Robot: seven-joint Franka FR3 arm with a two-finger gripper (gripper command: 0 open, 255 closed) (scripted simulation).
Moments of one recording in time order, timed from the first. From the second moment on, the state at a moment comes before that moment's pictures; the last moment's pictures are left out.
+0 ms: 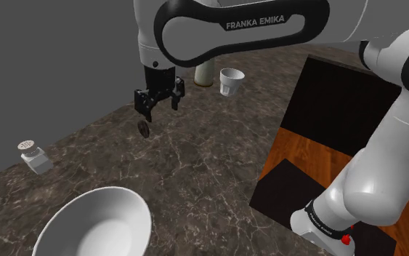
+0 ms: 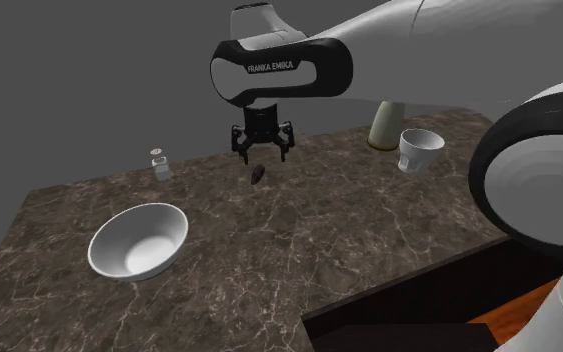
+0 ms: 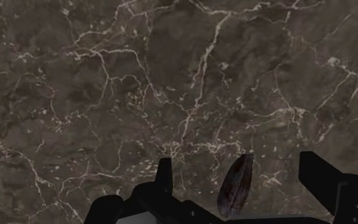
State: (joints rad) arm 0.13 0.17 0.50 -1.68 -0.12 1.83 0.58
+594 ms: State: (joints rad) arm 0.21 0.36 0.51 -1.54 -0.22 1.85 0.68
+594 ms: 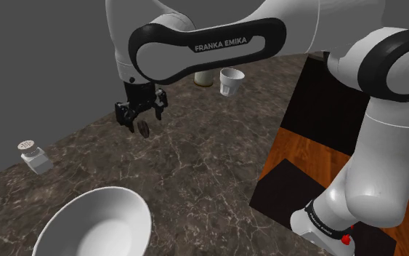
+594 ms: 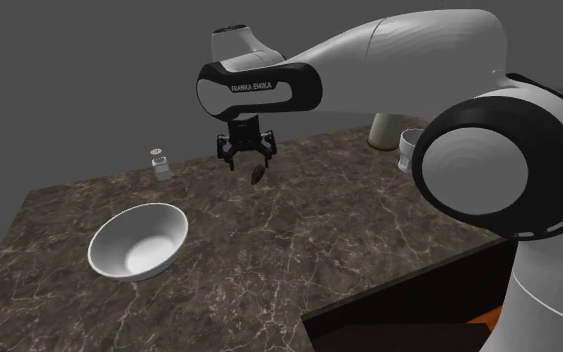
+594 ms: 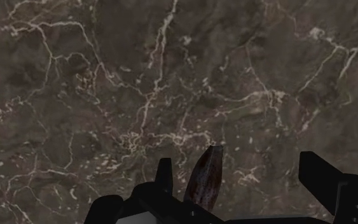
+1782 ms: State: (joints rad) arm 0.20 0.36 0.50 -1.57 -0.22 1.88 0.68
